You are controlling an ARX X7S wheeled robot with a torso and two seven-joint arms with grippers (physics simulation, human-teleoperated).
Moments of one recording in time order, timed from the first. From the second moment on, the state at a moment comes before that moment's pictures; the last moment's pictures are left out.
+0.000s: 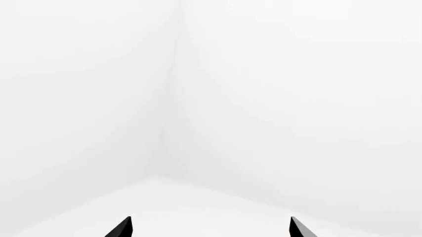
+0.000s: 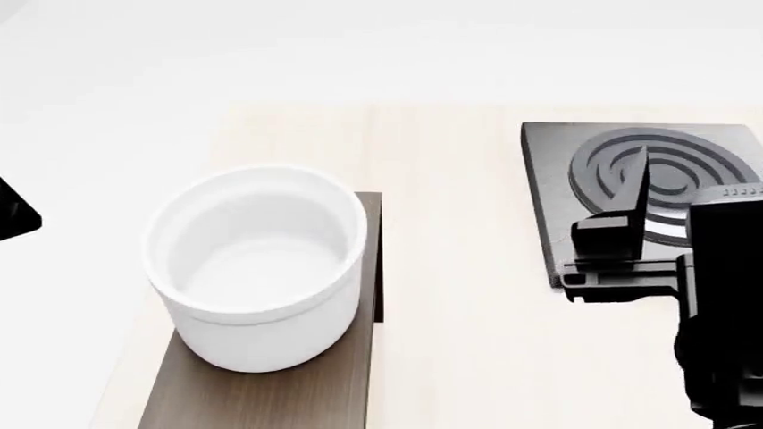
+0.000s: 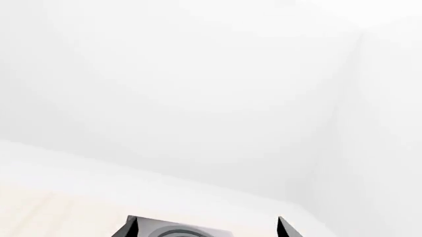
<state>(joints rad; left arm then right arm) -0.49 -0.37 0.06 0.39 -0.50 -0.47 -0.58 0.53 0.58 -0.03 -0.69 0.35 0.96 0.32</state>
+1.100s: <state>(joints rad) -0.47 -0.39 0.04 0.46 -0.54 -0.47 -0.60 0.50 0.64 0.09 -0.77 0.36 1.00 0.35</state>
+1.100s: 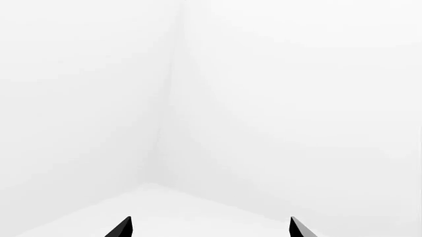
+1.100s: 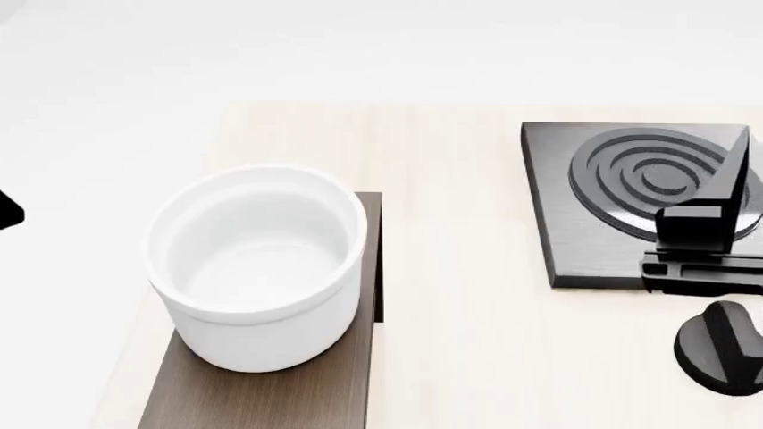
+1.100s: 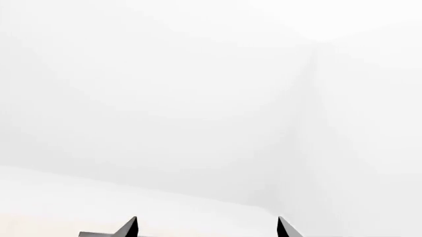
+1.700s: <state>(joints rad) -0.46 -0.40 0.03 0.48 -0.54 -0.46 -0.61 0.48 0.66 0.16 -0.80 0.37 1.03 0.37</state>
